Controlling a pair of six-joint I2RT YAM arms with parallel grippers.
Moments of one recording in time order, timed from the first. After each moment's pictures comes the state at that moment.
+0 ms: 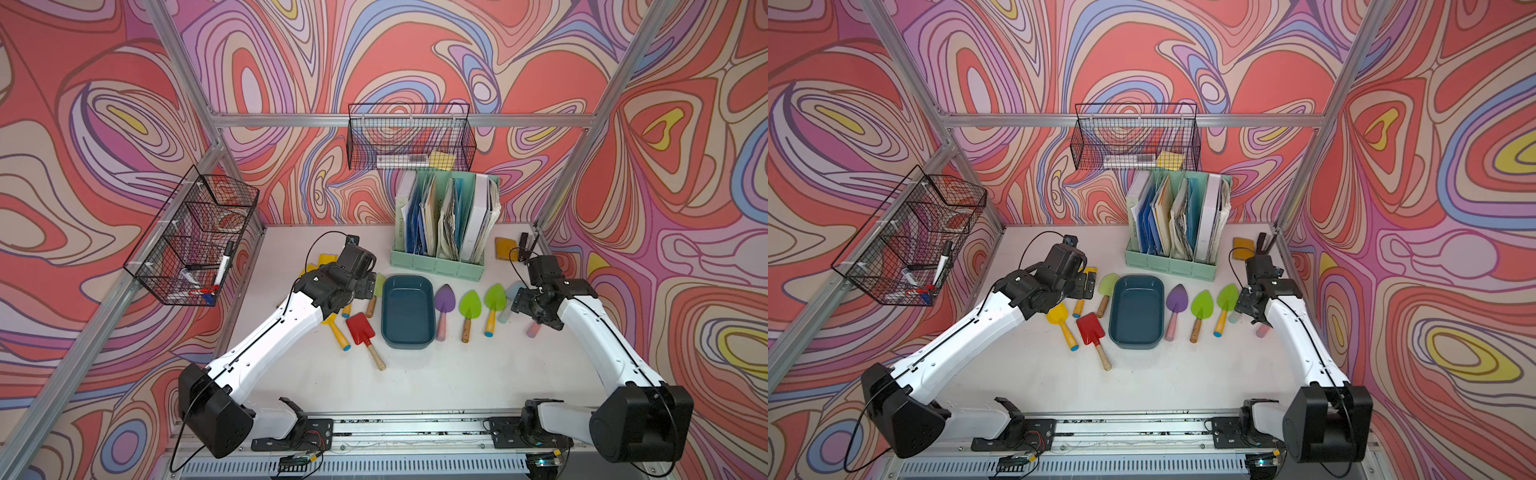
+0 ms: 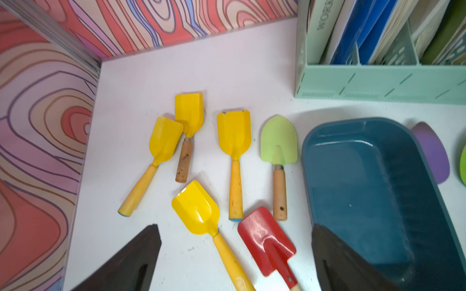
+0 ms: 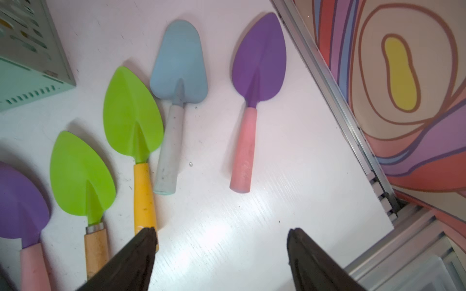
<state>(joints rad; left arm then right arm) -0.60 1.35 1.29 -0.86 -0.41 -0.33 -0.03 1.26 1.05 -1.04 0.29 0.48</state>
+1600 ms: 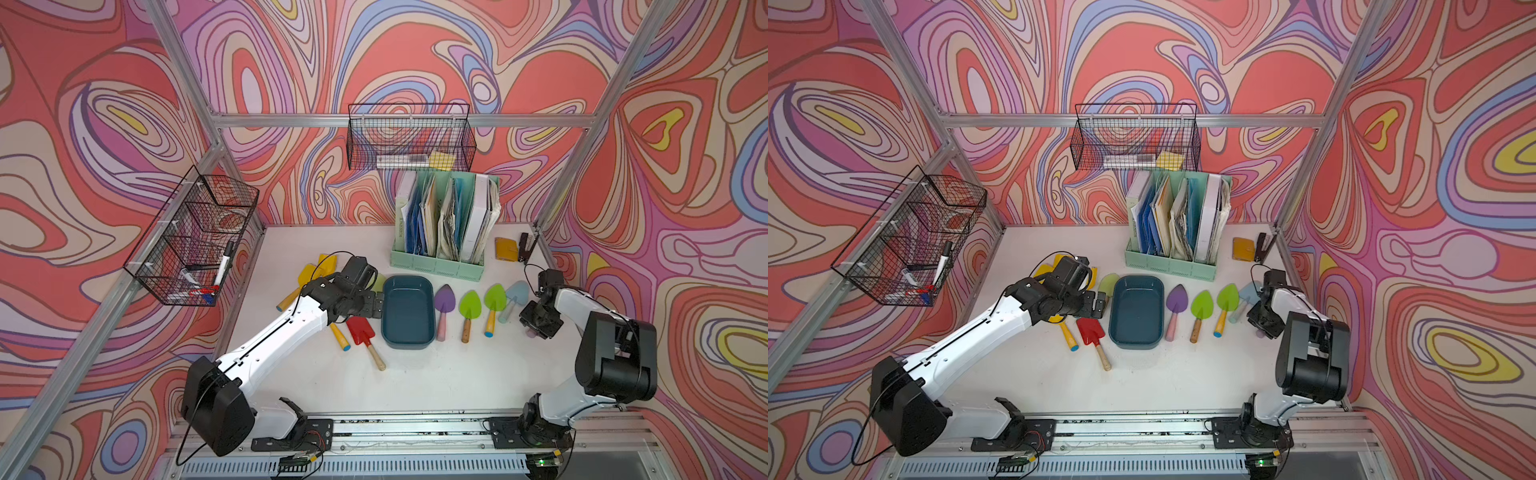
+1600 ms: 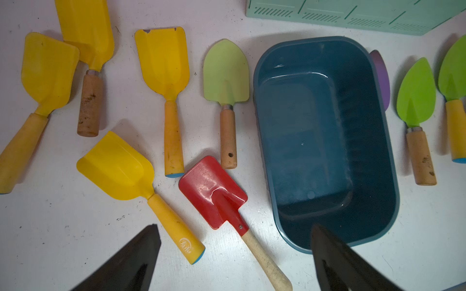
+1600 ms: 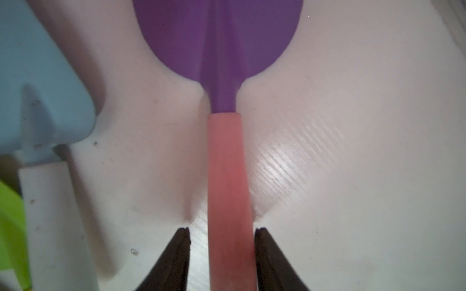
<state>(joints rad) -0.60 1.37 1.17 -0.84 -0.14 -0.41 -0.28 1.61 0.91 -0.70 0.10 0.54</state>
